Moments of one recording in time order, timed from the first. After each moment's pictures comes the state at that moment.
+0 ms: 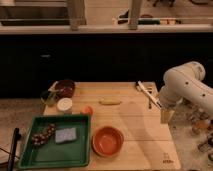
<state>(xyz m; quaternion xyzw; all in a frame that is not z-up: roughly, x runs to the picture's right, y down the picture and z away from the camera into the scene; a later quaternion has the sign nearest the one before) 0.284 0.106 0.685 -0.28 0.02 0.02 0.96</state>
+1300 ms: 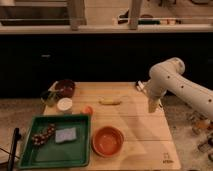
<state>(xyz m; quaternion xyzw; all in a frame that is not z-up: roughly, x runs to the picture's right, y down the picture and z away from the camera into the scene) 0.236 0.063 0.756 -0.24 -0.02 -0.03 0.97</state>
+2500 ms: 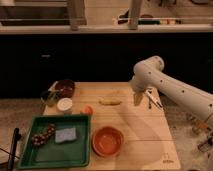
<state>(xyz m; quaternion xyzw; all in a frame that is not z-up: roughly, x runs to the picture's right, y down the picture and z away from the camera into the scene) 0.178 0.038 0.821 -0.23 -0.06 -0.05 0.97</state>
